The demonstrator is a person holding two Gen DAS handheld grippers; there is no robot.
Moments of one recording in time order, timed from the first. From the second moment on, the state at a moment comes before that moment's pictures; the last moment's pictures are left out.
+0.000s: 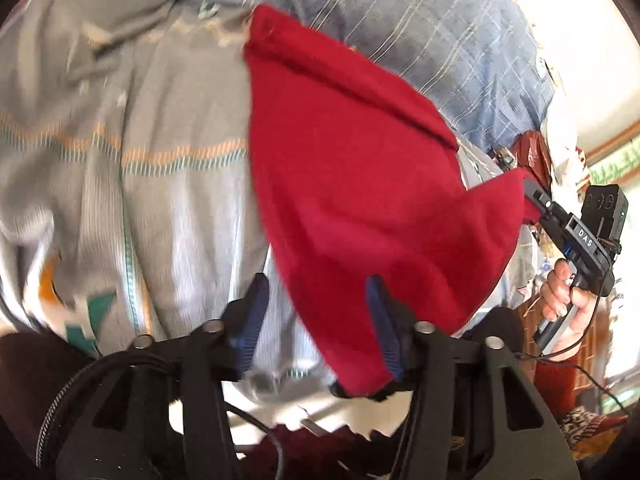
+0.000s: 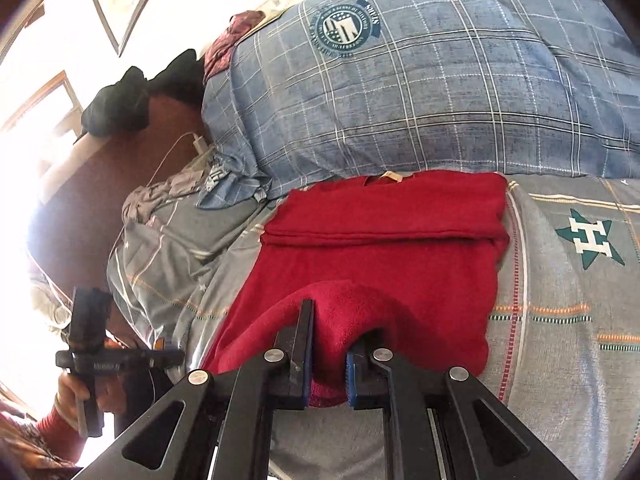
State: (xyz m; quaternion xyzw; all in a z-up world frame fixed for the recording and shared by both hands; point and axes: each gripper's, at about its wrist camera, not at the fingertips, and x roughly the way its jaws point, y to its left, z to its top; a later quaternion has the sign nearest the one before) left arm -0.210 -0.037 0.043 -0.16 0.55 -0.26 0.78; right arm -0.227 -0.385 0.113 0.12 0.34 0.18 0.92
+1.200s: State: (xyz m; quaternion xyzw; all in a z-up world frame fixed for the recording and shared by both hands) left arm -0.094 -0.050 0.119 -0.18 0.39 -0.25 0.87; right arm -0.157 -0.403 0.135 0.10 0.30 0.09 0.95
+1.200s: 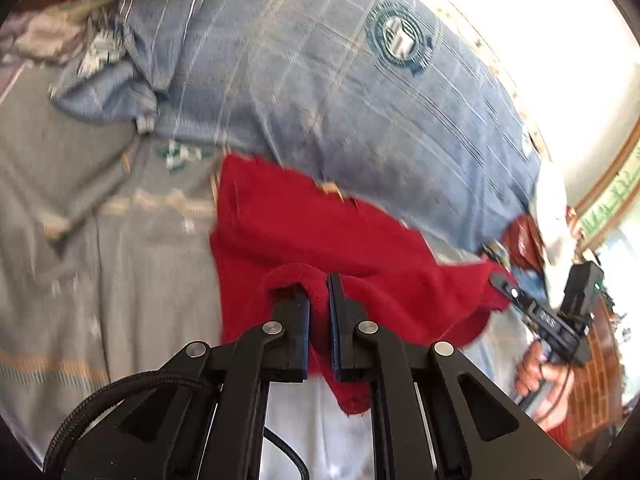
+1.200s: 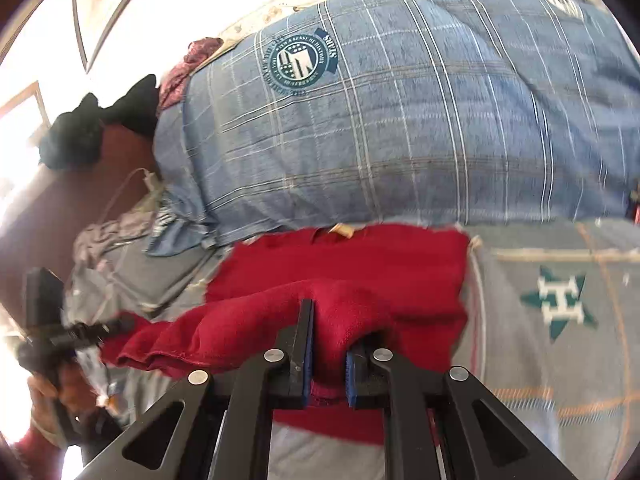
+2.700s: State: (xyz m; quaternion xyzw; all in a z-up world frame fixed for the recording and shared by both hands) left arm 0.112 -0.144 0.060 -0.07 0.44 -0.15 0.88; right arm 0.040 -0.439 0.085 0.06 0.38 0.03 0.92
